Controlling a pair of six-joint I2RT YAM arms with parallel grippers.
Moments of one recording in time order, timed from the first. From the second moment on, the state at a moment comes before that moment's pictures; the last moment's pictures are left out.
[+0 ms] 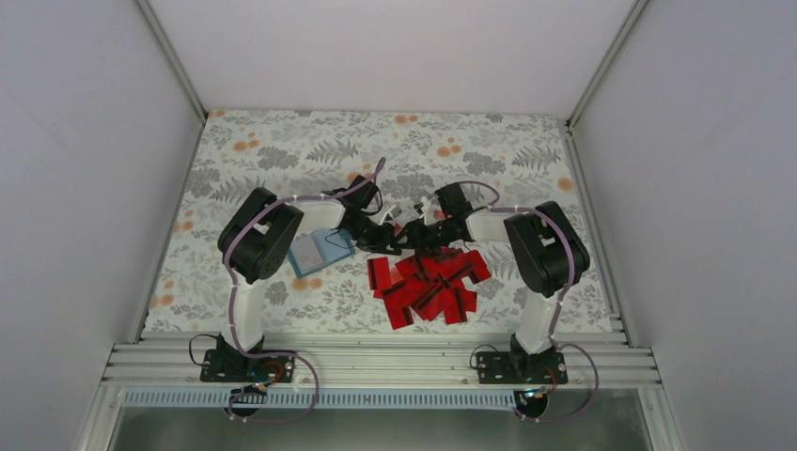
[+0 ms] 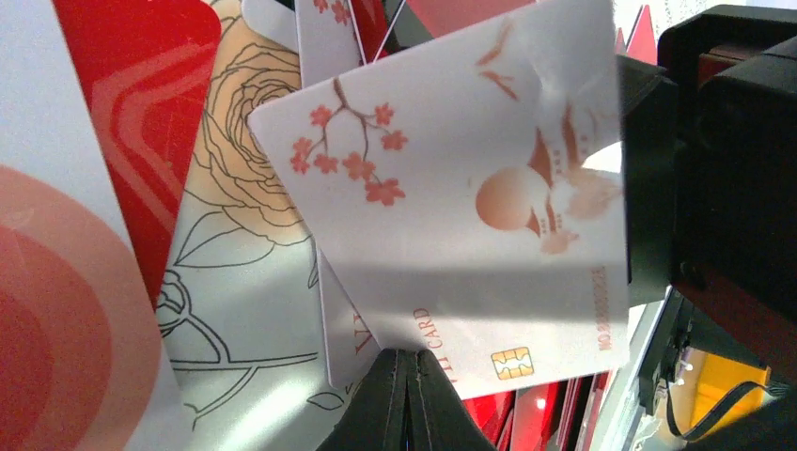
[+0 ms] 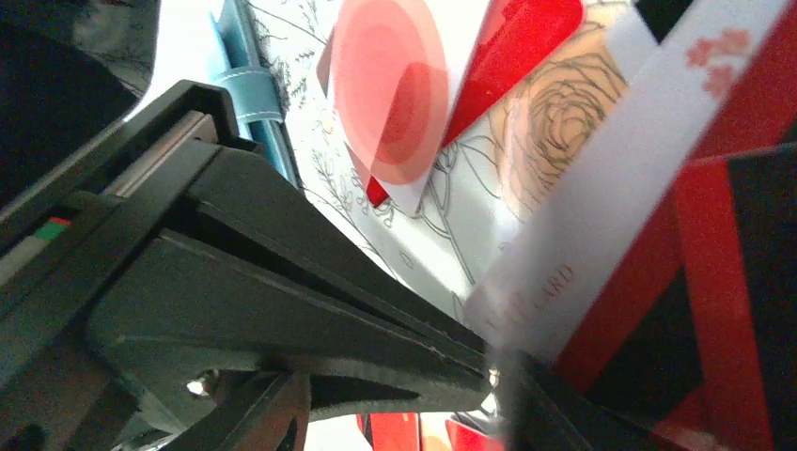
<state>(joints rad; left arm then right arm) -0.59 2.06 1.21 -0.35 0.77 -0.33 0.44 1.88 0.93 -0.12 -0.85 0.62</state>
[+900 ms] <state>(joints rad) -0.59 1.91 1.18 -0.37 0.64 -0.37 0.40 1.85 0.89 -0.20 -0.82 0.51</state>
